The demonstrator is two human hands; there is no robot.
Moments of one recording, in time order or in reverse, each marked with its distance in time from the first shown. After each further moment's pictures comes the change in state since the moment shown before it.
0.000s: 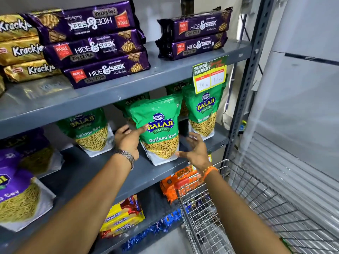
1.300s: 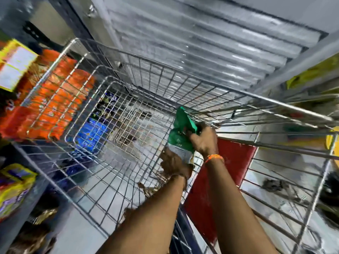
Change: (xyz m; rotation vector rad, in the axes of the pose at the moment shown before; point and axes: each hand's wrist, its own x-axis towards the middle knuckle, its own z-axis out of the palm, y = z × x) left_hand -0.355 -0.494 0.049 1.538 -0.867 -0.258; right_hand -0.272 0.251 -0.323 -0.642 0.605 0.752
